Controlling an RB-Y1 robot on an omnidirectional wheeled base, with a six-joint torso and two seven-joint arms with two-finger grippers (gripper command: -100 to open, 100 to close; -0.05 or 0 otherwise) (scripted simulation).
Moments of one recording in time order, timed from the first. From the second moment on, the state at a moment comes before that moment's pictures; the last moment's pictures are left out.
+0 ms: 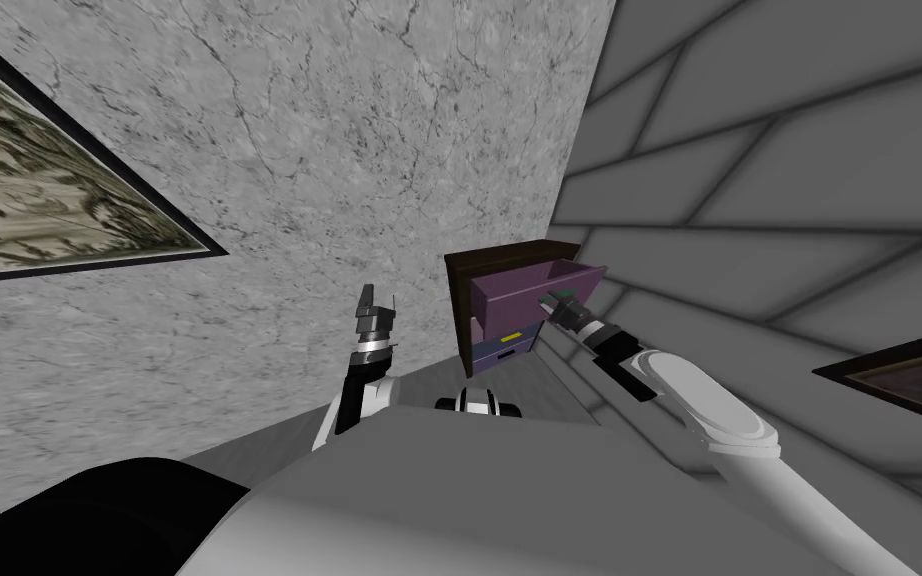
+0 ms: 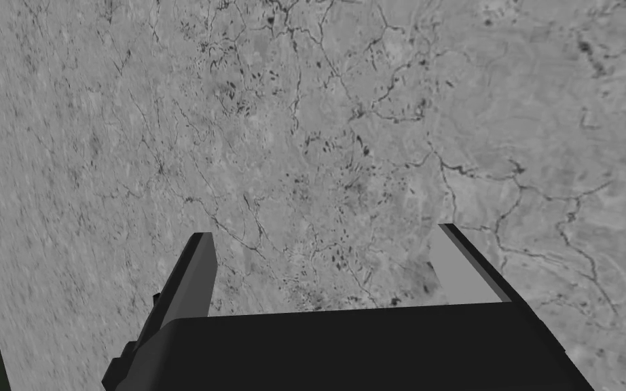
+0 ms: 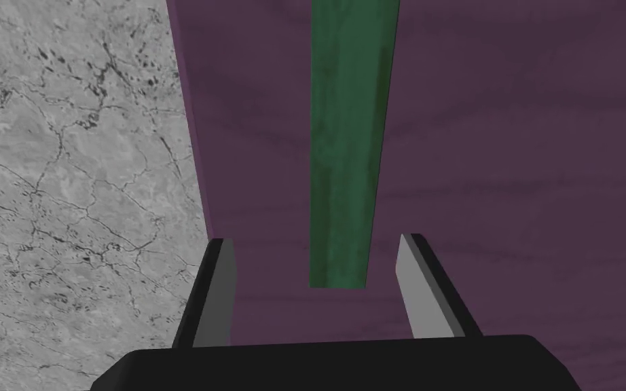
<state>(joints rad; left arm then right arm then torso) 0.49 -0.02 0.07 -2.31 -0.06 -0.40 0.09 0.22 -0.64 -0.13 -2.00 1.28 -0.34 1.15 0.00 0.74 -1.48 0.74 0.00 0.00</state>
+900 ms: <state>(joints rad) 0.49 -0.02 0.07 -2.31 -0.06 -0.40 0.09 0.21 -0.78 -0.21 -2.00 1.22 -0.39 1.02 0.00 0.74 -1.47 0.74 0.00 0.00</state>
